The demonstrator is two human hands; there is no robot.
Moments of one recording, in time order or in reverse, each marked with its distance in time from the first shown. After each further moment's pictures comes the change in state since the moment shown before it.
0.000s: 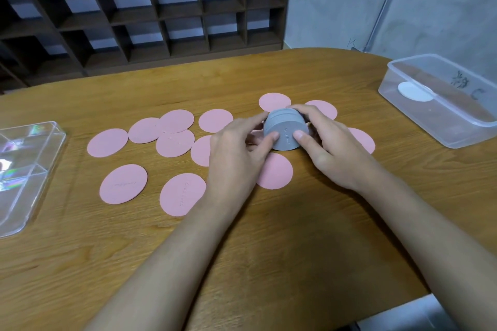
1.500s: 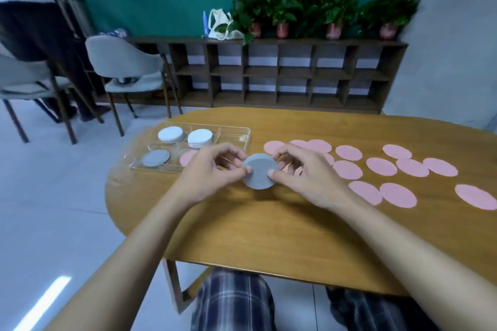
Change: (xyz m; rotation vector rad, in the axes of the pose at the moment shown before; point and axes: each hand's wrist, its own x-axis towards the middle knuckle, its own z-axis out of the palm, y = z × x) left_hand -0.109 -0.041 -0.337 -0.011 -0.058 -0.144; right_hand 0.000 -0.262 0.135 0.343 -0.188 -0.248
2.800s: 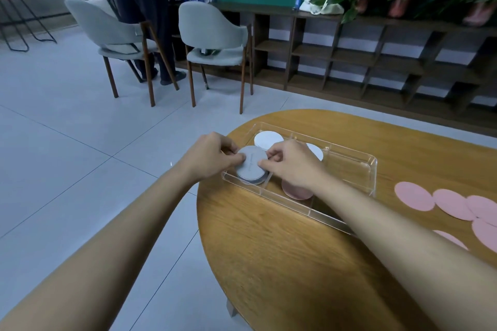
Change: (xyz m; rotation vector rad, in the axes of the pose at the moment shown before) left_hand 0.038 -0.153 -0.217 0.485 0.130 -0.415; right_hand 0.231 -0.042 0.231 -0.201 -0.354 0.102
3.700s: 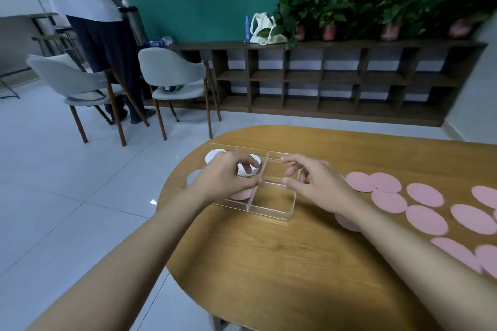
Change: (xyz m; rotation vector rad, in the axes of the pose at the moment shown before) left_hand -0.039 0.149 0.052 0.046 -0.045 0.339; right_hand -0.145 0.087 -0.113 0.042 0.214 -0.133
